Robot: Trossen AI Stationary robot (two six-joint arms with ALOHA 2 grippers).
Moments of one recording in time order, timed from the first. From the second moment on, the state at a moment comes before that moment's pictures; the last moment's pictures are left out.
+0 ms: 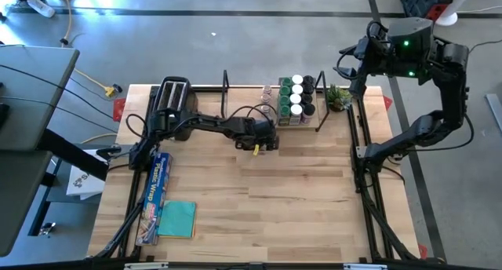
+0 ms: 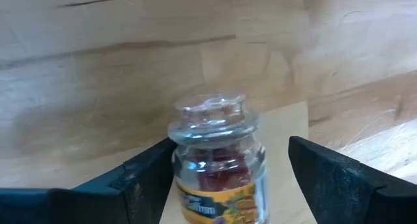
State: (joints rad) left arm 0.15 2.16 1.52 -0.51 -0.03 -1.27; right arm -0.44 1.41 2.35 -1.48 0.15 -0.34
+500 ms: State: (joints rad) left arm 0.09 2.09 1.51 -0.54 -0.22 -1.20; right arm -0.44 1.41 2.35 -1.48 0.15 -0.34
